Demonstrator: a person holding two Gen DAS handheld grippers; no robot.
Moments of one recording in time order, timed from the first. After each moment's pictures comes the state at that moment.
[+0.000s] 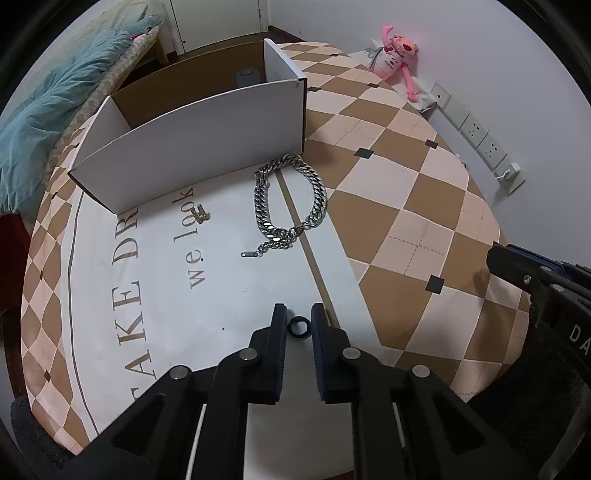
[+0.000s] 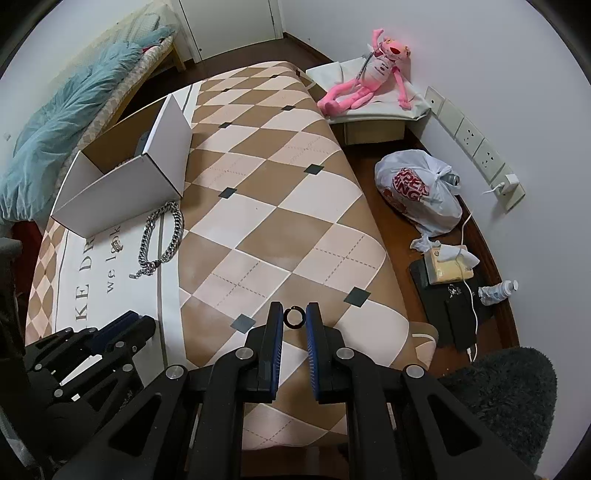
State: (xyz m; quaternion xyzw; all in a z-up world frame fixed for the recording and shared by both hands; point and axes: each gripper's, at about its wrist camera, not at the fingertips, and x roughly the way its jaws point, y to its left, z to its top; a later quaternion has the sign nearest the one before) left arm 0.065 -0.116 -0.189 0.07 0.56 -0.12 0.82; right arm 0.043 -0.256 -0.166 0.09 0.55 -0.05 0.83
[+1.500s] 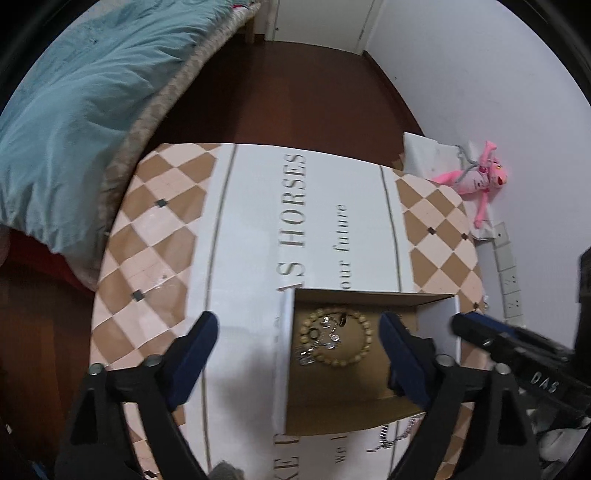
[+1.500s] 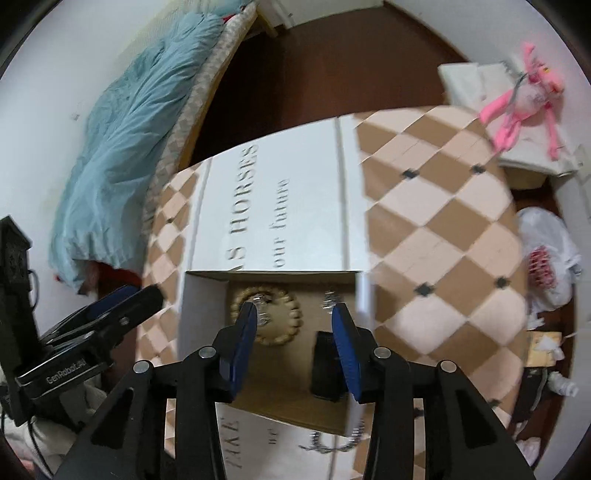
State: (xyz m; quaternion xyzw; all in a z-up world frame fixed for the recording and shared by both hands) left arm 0.262 0.051 -0.086 -0.09 0.56 -0.02 0.82; right arm 0.284 -0.167 -0.114 0.12 0.59 0.13 0.79
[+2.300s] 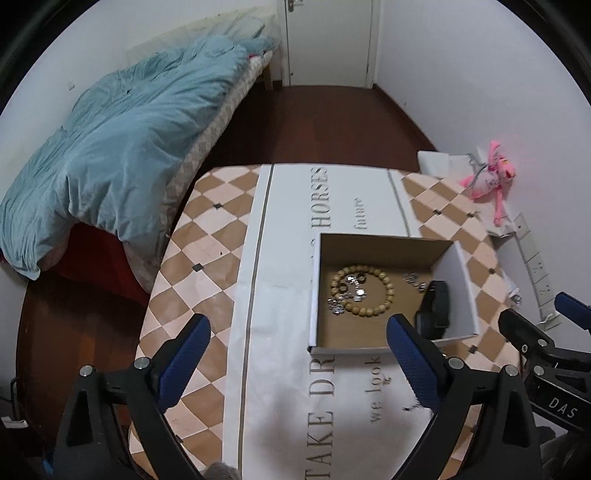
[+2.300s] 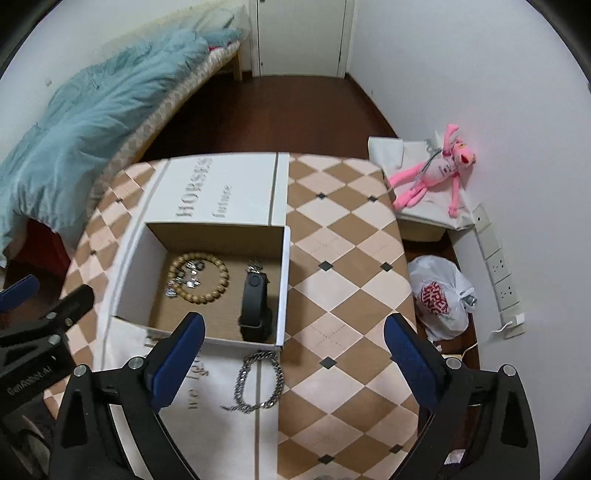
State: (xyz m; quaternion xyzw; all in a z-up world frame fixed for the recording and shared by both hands) left arm 0.156 0.036 -0.056 -0.02 0.48 0.03 0.88; right arm 0.164 -0.157 -0.062 -0.03 0.50 0.02 0.87
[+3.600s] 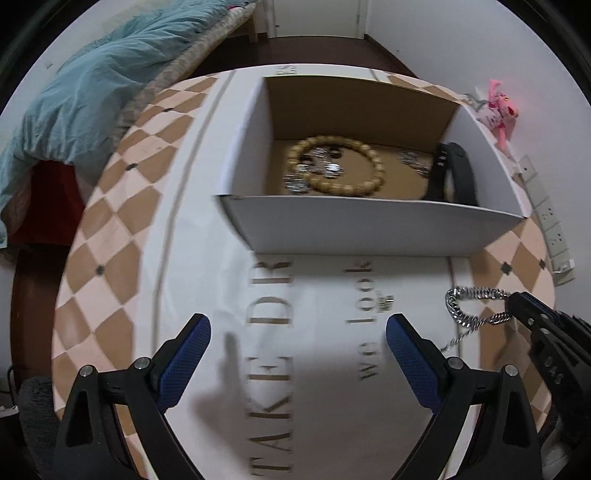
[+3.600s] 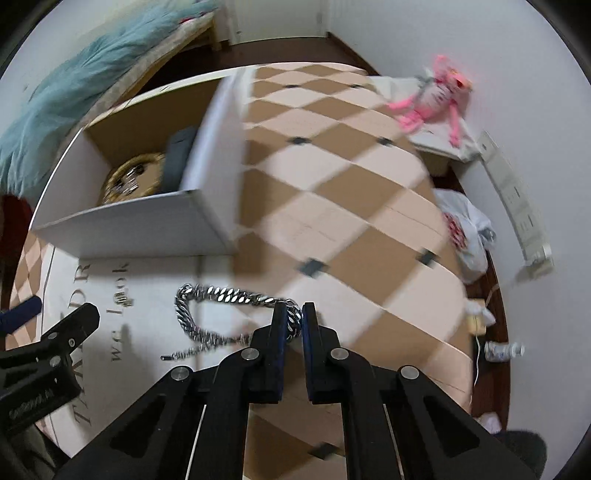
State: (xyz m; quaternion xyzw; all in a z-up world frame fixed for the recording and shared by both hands) left arm 0.136 -0.013 -0.181 -0.01 0.56 0.01 0.83; right arm 0.133 -0.216 -0.200 0.02 0.56 -0.02 0.83
